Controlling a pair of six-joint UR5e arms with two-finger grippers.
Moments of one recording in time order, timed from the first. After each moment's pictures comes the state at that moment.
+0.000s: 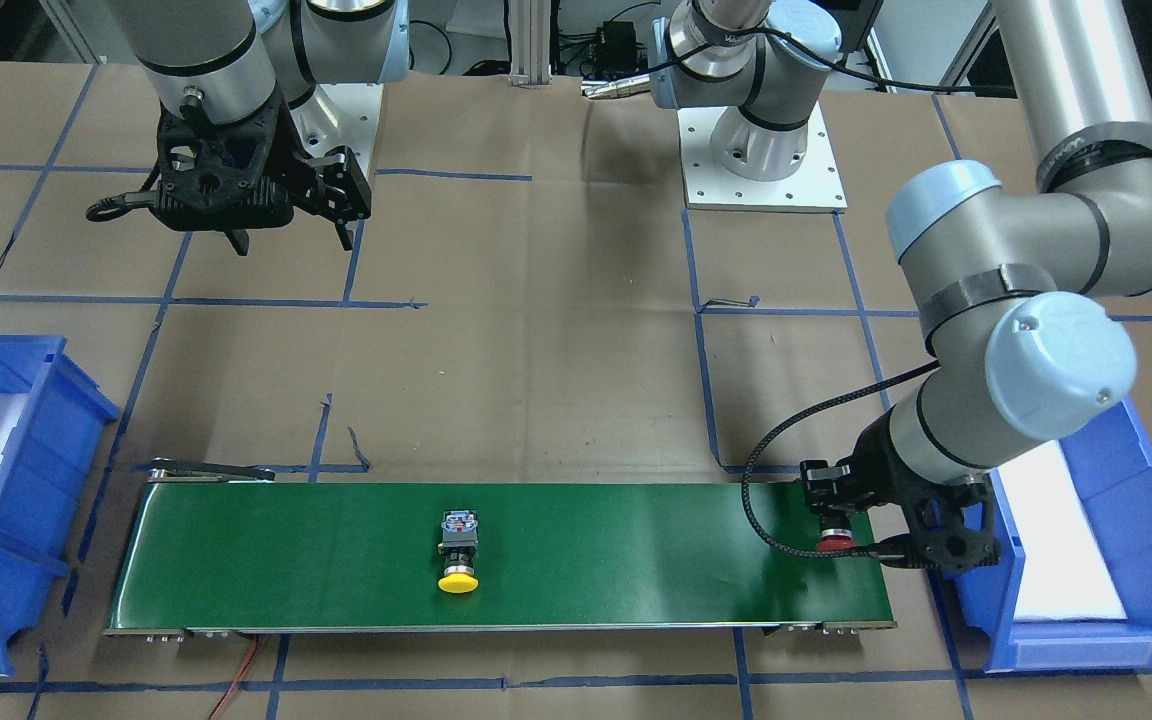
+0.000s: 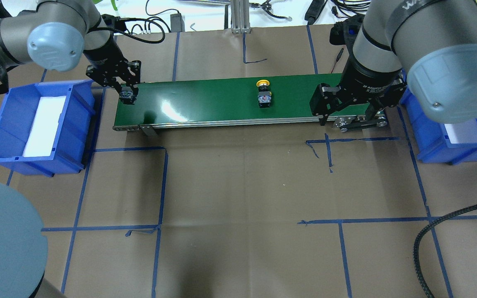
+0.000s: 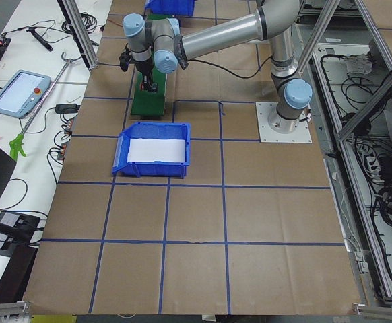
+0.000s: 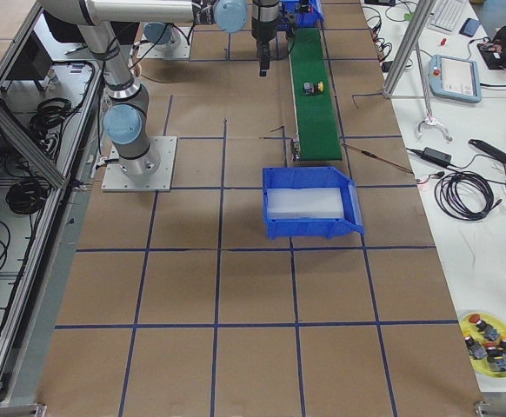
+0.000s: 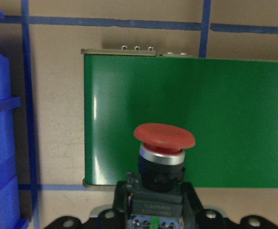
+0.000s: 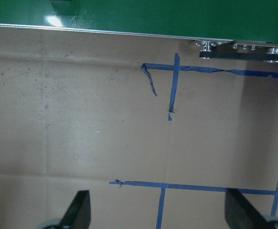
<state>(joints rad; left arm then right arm) -1.46 -2.02 -1.46 -1.28 1.54 0.08 1.65 -1.61 1.68 -1.62 -1.56 0.00</state>
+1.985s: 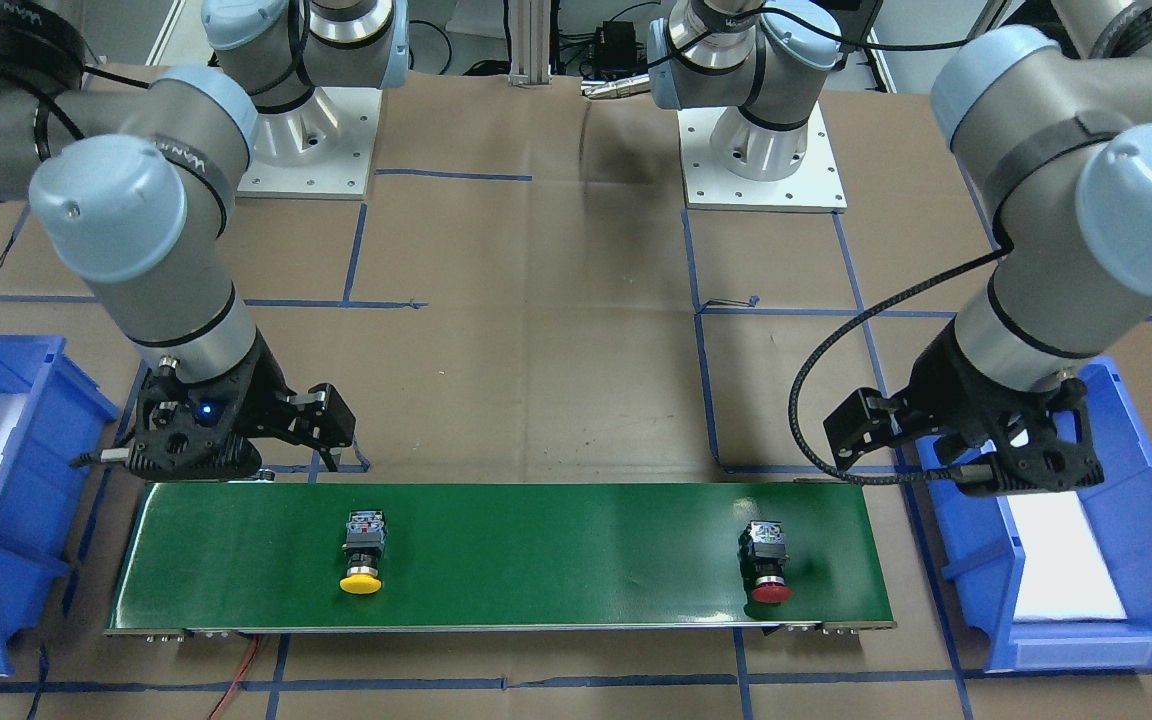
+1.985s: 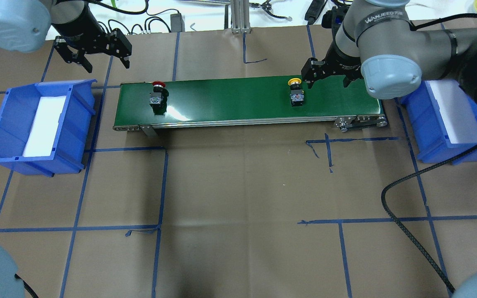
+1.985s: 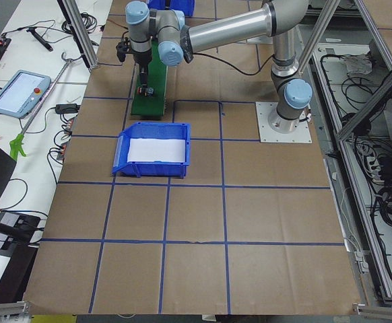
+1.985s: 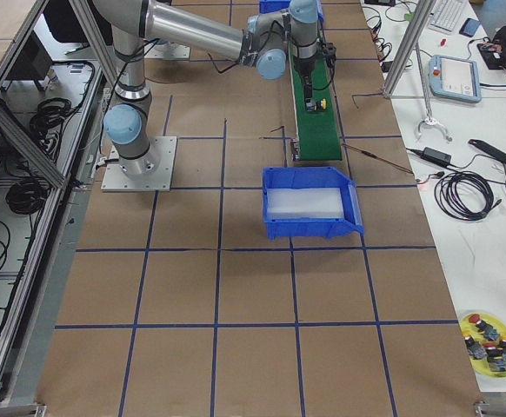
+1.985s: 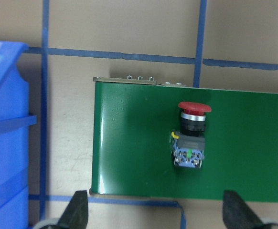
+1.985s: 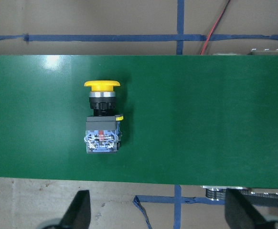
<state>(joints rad) -1.45 -1.86 -1.38 -1.42 1.55 0.06 1.58 -1.26 1.65 -2.11 -1.49 0.00</state>
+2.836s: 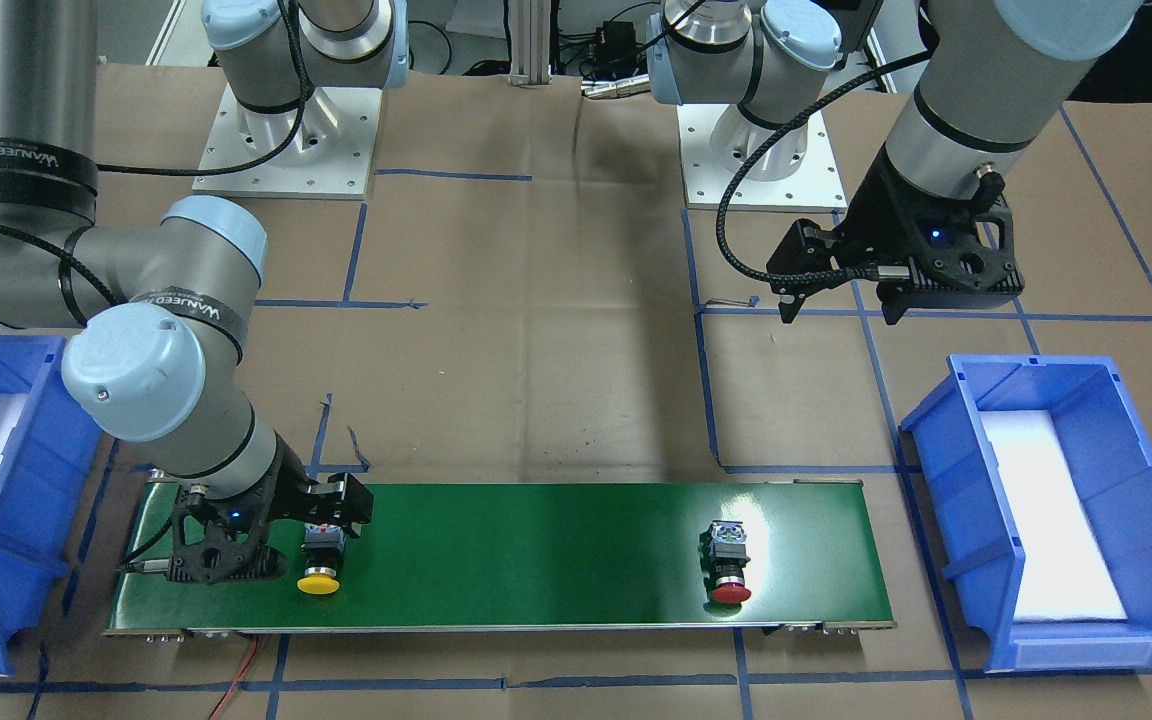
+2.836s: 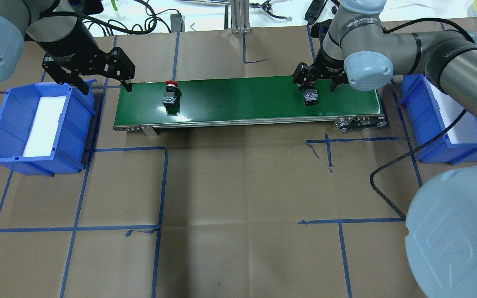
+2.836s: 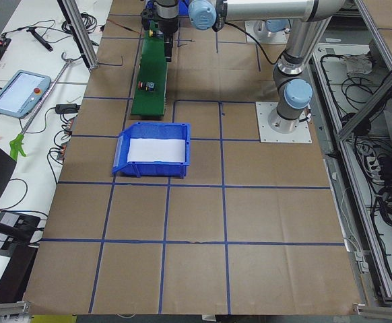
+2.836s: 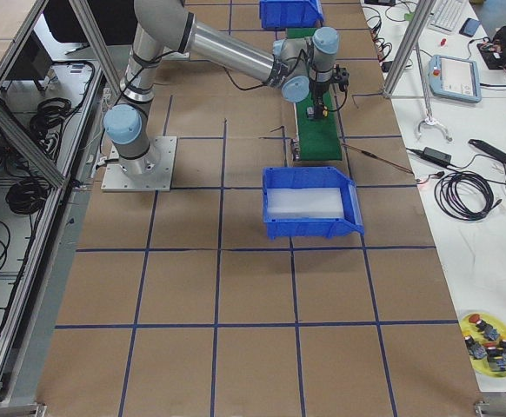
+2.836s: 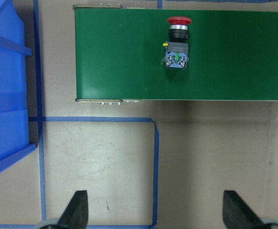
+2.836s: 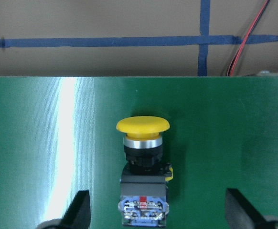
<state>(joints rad) -1.51 -1.64 -1.55 -1.50 1.55 0.05 1.58 -1.09 1.56 -2.11 -1.47 0.00</state>
